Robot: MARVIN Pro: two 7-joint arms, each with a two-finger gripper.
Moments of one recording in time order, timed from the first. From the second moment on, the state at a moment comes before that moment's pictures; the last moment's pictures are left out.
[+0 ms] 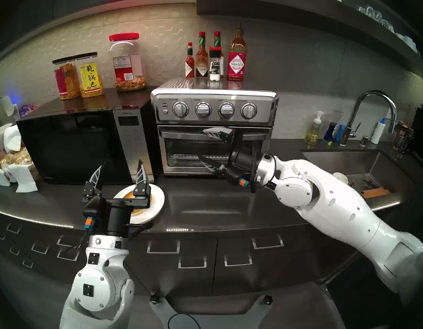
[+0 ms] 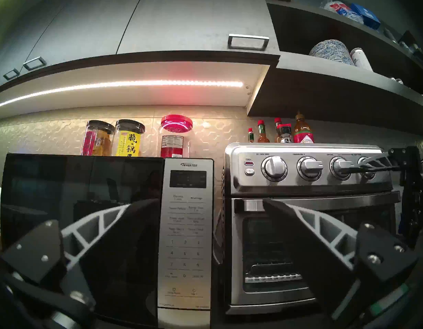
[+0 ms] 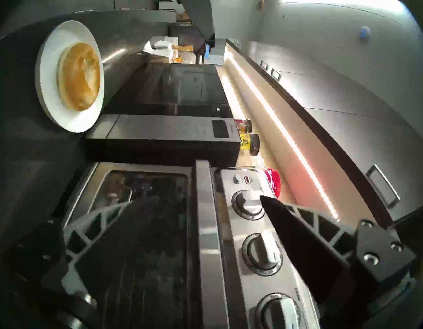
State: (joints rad) left arm 2.17 -1.47 -1.60 -2.28 -0.08 -0.38 0.10; right arm -0.98 -0.80 0.75 -1.85 -0.66 -0.29 0.02
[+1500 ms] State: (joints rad) left arm 2.17 -1.47 -1.60 -2.28 -0.08 -0.38 0.10; right arm -0.98 -1.01 0.81 -1.95 -0.76 0.10 0.29
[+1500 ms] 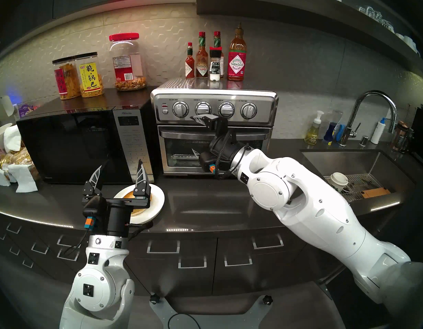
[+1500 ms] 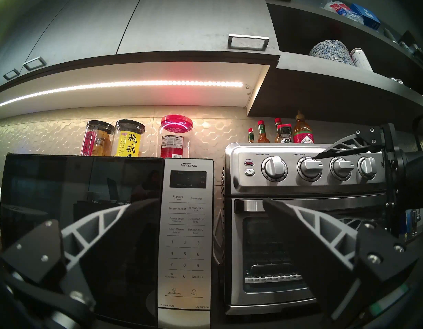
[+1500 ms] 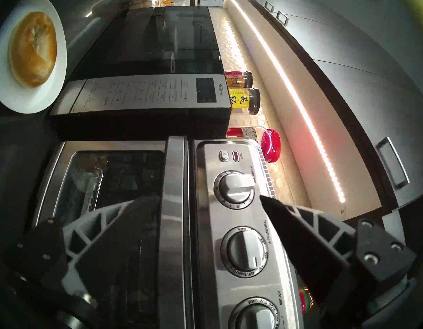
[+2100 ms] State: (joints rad) left arm 2.17 -1.47 -1.60 -2.28 -0.08 -0.38 0.10; right arm -1.00 -0.98 0.83 -1.91 -0.75 0.10 0.27
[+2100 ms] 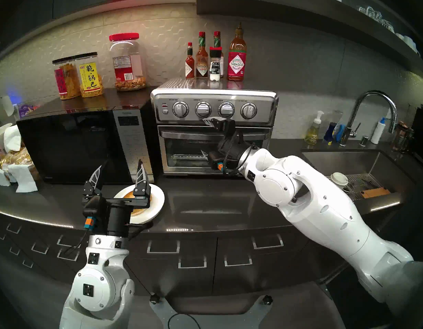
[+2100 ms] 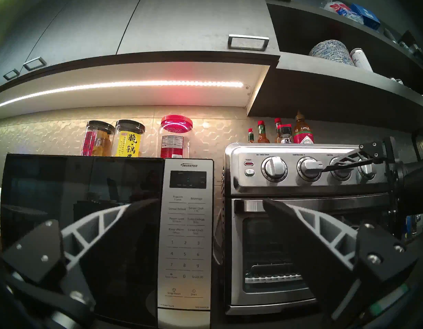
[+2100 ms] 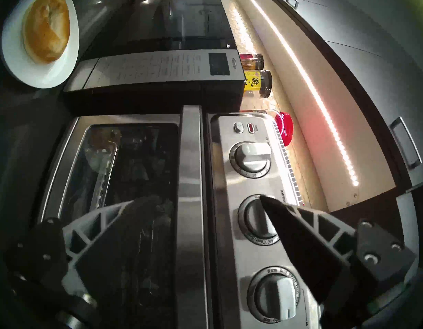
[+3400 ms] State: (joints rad) left arm 2.17 -1.47 -1.60 -2.28 -0.08 -0.38 0.10; right arm -1.02 -1.01 0.84 -1.80 -0.76 0.03 0.13
